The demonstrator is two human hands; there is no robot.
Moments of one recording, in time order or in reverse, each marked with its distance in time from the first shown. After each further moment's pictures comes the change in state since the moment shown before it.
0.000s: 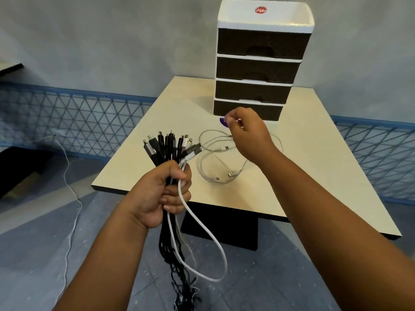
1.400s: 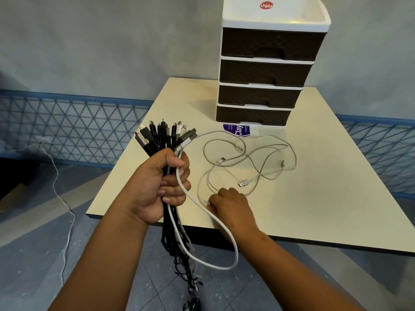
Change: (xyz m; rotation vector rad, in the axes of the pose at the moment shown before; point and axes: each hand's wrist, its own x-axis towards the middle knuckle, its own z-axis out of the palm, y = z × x) left_hand 0.041 0.059 -0.038 -0.030 0.019 0.035; right_hand -0.073 0.062 0.127 -0.552 -0.158 -0.247
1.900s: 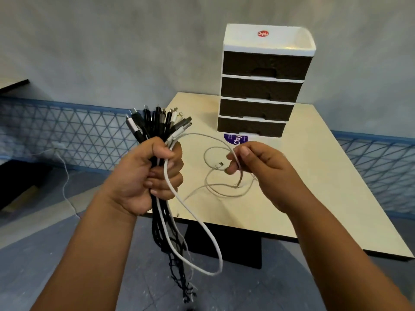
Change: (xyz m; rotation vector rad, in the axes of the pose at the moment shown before) left_hand -0.049 0.020 0.039 0.078 -0.170 0.072; right_hand -0.003 0.003 -0.191 1.097 -0.021 0.157
